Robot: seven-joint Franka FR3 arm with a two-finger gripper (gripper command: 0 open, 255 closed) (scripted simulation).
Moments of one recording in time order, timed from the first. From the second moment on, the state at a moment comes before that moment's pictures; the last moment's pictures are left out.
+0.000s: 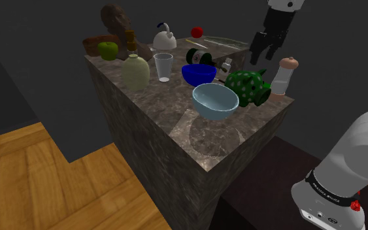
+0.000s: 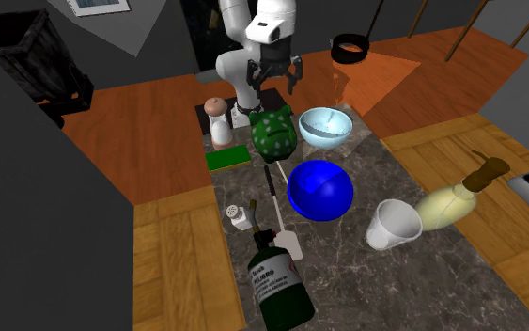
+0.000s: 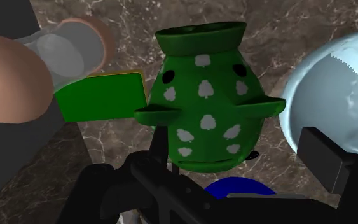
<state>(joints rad) -0.03 -0.67 -0.03 -2.31 -0.04 1.75 0.09</state>
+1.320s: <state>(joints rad) -0.08 -0.07 -0.28 -2.00 0.15 2.16 -0.13</state>
